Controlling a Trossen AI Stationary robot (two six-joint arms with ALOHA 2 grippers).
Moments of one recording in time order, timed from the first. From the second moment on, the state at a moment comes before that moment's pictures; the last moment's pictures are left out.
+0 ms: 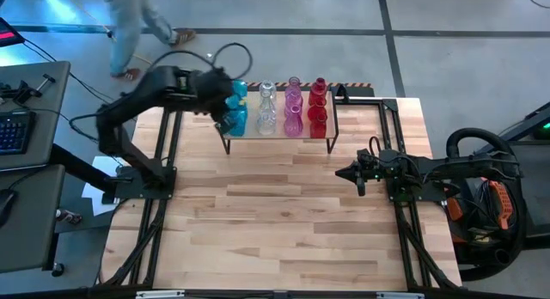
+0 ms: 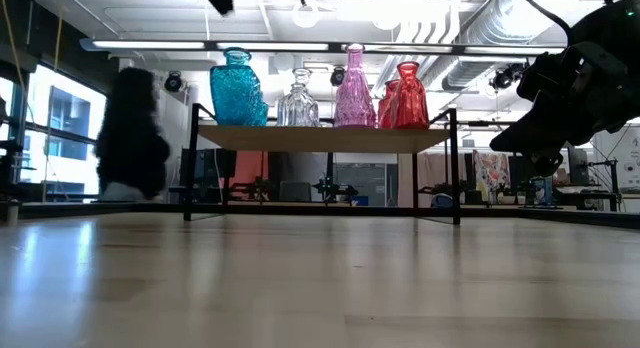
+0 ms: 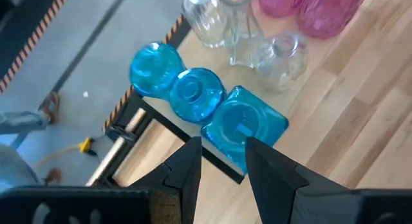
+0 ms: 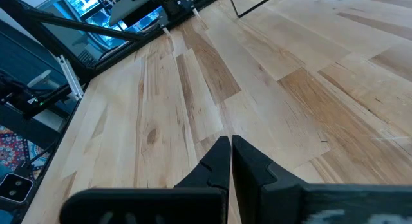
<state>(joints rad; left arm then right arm) 0.25 1.56 2.02 -1.57 -0.42 -0.23 -0.08 0.48 0.01 0.16 -0.05 0.49</state>
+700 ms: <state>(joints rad) -0.32 0.76 1.18 -1.17 -0.90 -0.64 -0.08 0.48 0.01 0.16 -0.05 0.49</state>
